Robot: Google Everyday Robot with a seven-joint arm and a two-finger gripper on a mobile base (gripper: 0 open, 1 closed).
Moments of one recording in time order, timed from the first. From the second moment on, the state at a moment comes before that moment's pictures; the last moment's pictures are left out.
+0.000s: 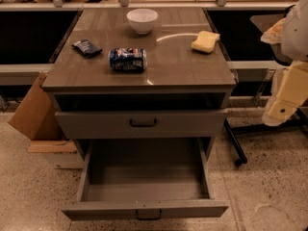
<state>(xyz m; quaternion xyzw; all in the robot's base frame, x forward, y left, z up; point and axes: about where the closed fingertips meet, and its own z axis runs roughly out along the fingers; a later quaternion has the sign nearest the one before) 0.438 -0.215 0.981 -0.60 0.78 -0.04 0.17</state>
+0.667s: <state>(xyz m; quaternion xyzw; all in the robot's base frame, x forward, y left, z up) 0.438 -0.214 0.986 -0.60 0.78 -0.05 0.17</state>
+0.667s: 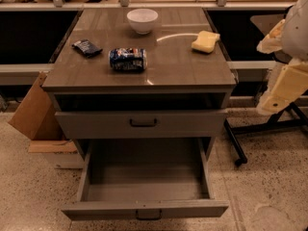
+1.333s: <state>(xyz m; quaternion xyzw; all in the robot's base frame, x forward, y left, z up) 0.444 -0.207 0.984 -0.61 0.76 -0.05 0.19</state>
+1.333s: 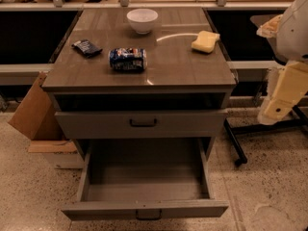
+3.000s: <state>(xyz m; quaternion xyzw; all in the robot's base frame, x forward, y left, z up) 0.508 -0.182 0.956 -0.68 0.70 0.00 0.21</state>
